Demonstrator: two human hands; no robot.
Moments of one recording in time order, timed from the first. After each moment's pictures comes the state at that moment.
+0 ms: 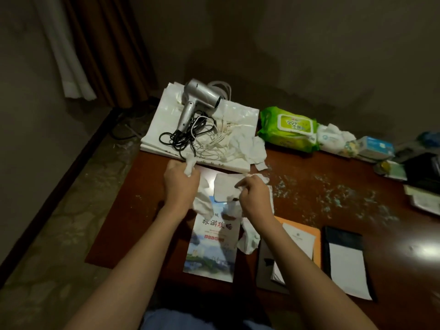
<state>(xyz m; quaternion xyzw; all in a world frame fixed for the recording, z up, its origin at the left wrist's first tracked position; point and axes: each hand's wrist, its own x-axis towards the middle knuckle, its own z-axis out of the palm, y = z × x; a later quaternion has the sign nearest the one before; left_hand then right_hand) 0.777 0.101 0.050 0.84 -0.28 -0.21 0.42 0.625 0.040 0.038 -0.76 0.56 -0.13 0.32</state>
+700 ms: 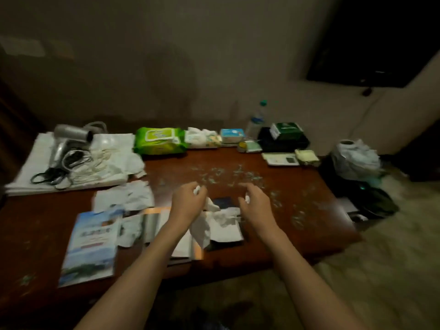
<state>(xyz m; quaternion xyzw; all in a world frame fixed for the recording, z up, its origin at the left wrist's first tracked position) 0.416 0.110 0.128 0.68 -0.55 -0.27 0.39 0.252 0.104 0.131 -0.67 0.66 -0.23 0.25</state>
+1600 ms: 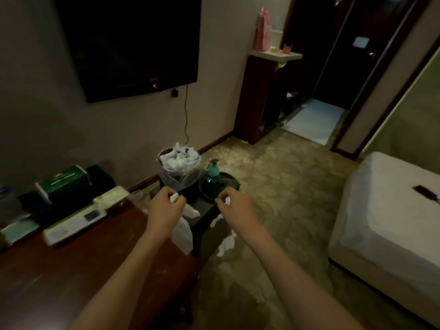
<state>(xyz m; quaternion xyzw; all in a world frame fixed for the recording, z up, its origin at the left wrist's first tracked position) -0.106 -0.017 0.156 0.47 -0.69 -0.43 0.33 -0.244 0.079 0.173 -0.43 0.83 -0.32 0.13</state>
